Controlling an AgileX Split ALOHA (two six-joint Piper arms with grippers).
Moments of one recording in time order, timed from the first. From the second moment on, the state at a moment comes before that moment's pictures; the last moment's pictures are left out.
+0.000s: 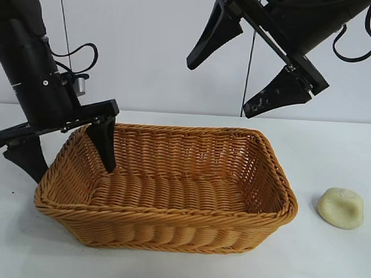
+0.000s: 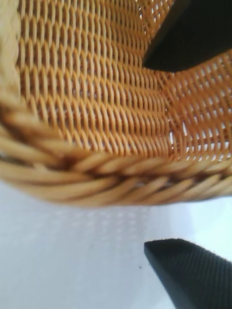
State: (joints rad) left arm -0.26 2.07 -1.45 -0.40 1.05 -0.02; right arm 0.26 1.74 -1.27 0.75 0.93 -0.21
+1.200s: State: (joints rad) left arm -0.04 1.78 -1.37 -0.06 1.21 -0.02; right arm 0.26 1.74 -1.27 0.74 0.93 -0.21
